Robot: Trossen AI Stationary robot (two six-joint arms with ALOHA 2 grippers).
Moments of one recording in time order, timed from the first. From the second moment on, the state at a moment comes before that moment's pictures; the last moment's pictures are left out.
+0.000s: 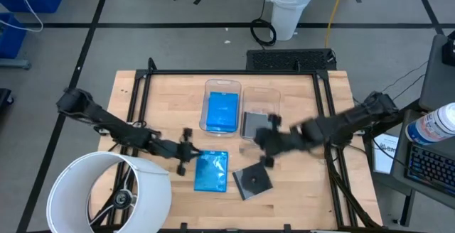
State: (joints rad) left arm -0.40 1.30 0.49 0.25 -0.32 0.13; right arm 0.39 1.45 1.28 -0.79 0.49 0.44
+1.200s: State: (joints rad) left arm -0.39 2.04 1.24 -0.13 -0.26 0.50; right arm 0.76 1.48 0.44 0.20 0.76 1.19
